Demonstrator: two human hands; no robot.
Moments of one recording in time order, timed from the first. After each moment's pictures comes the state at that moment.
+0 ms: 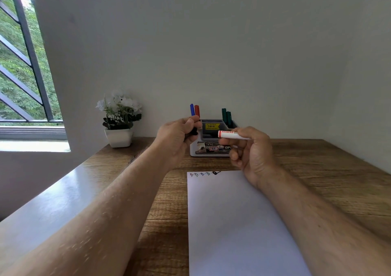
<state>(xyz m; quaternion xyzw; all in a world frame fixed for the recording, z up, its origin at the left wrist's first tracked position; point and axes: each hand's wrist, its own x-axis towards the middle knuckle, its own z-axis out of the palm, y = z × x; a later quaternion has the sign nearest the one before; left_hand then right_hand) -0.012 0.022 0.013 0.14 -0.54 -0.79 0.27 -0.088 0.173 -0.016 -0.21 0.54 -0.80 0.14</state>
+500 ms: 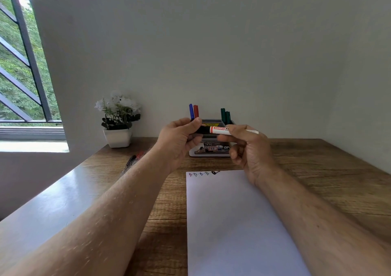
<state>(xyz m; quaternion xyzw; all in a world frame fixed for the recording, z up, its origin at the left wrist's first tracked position) -0.011 0.023 0.009 0.11 -0.54 -0.80 0.25 -0.090 0.173 -0.016 -0.23 0.56 -0.79 0.08</state>
